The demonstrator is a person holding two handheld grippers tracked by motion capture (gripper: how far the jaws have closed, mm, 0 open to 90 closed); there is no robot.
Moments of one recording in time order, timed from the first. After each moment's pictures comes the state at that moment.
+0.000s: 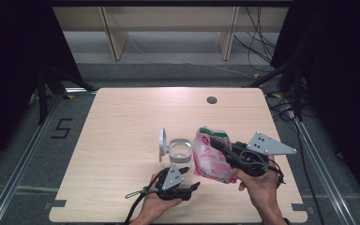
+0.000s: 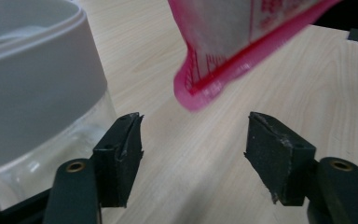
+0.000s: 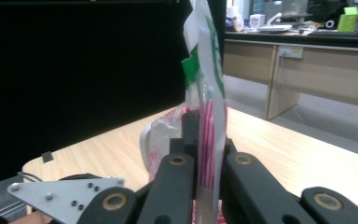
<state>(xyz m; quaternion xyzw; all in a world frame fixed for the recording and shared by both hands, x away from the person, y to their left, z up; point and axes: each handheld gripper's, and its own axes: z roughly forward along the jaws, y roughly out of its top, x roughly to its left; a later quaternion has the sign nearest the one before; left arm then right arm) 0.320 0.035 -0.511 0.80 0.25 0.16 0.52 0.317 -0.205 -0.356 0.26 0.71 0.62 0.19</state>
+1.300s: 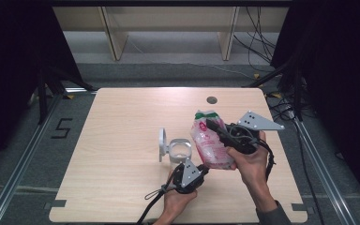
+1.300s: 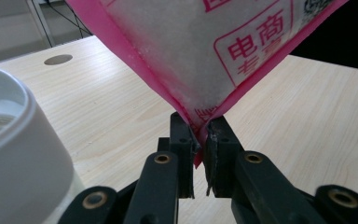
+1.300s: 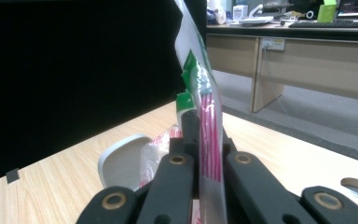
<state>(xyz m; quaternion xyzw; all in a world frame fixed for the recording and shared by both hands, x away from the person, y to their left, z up) 0.327 -0.015 -0.508 0.76 0.29 0.22 0.54 0.362 -0.191 -0.343 0.31 0.71 0.60 0.19</state>
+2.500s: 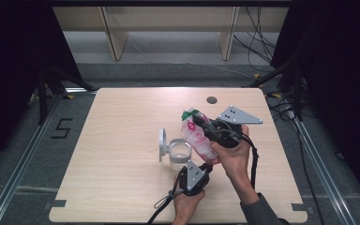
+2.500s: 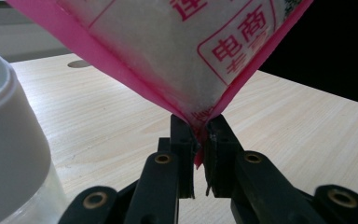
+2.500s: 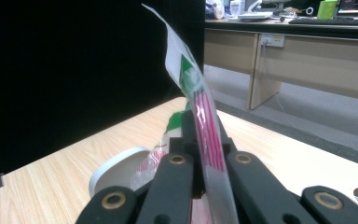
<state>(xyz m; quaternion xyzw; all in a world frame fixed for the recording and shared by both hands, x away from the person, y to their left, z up) 0.325 -0.033 -0.519 0.70 0.35 0.25 0.57 0.380 -0.155 -0.345 0.31 0.72 0.59 0.20</state>
